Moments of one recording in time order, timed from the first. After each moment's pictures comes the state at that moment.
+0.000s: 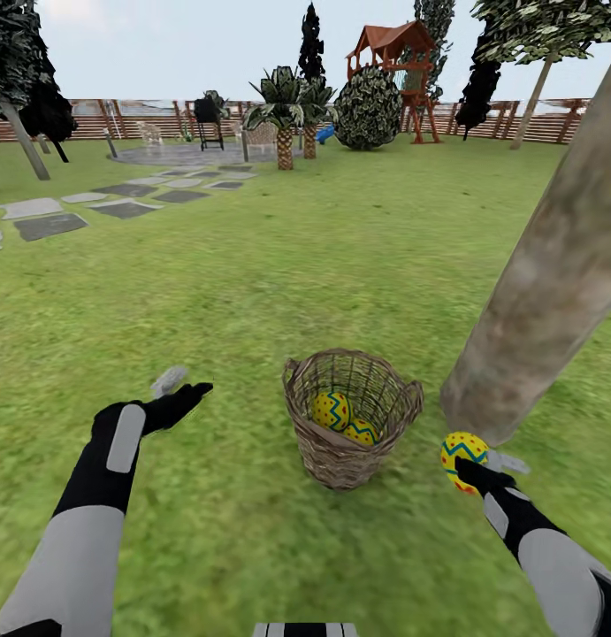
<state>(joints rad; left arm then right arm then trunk) -0.75 0.00 0.31 -1.08 0.57 0.79 0.09 -0.80 -0.17 -0.65 -0.25 0.27 -0.09 0.03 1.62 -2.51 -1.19</state>
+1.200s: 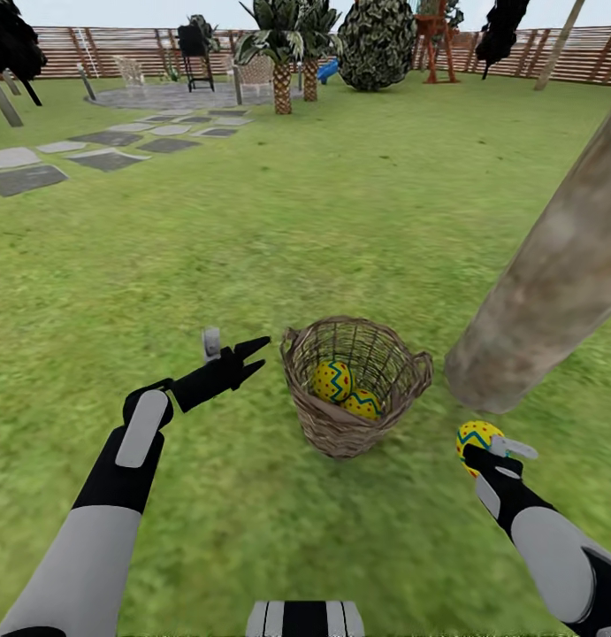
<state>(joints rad) -0.74 -0.01 0.08 -1.19 0.98 0.89 -0.41 -0.86 -0.18 -0.55 -0.22 0.26 -0.09 -0.19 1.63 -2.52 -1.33</state>
